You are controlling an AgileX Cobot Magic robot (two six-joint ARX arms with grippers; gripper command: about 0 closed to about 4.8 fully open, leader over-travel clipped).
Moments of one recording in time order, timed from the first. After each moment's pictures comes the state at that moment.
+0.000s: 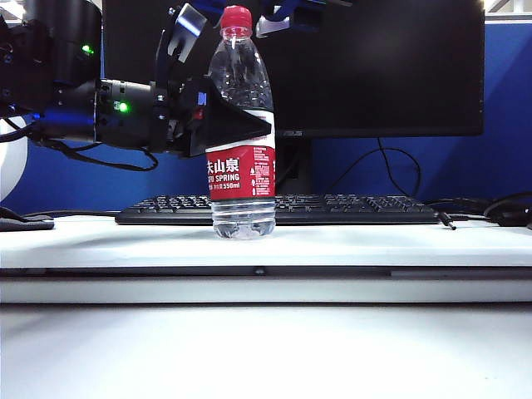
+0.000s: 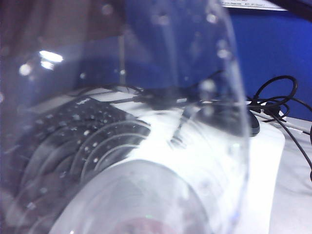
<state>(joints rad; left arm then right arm) -0.44 1.73 0.74 0.96 0.74 0.05 0.97 1.49 1.00 0.46 0.59 0.08</state>
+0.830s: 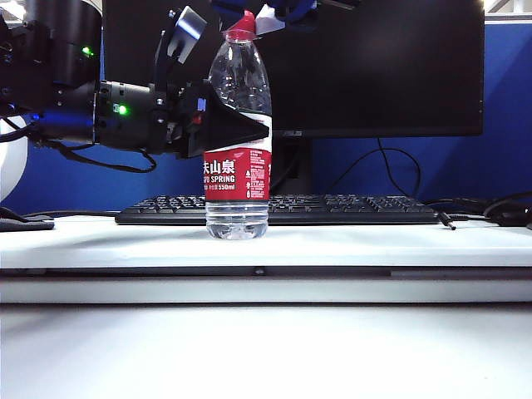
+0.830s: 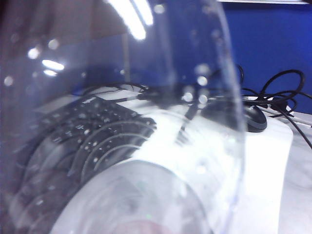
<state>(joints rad) -0.44 1.72 0.74 0.93 0.74 0.10 0.92 1.46 1.00 0.40 0.46 0.08</state>
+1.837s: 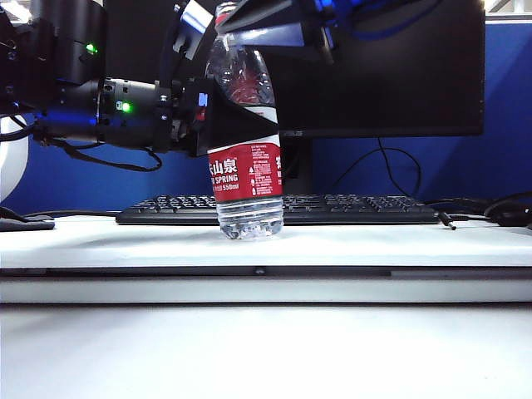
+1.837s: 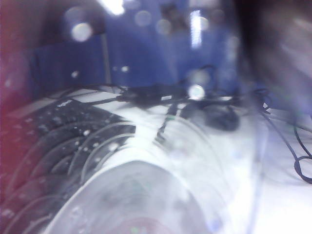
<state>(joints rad) -0.46 1.72 0.75 0.93 0.78 0.10 0.57 1.41 1.00 0.17 -0.71 0.08</state>
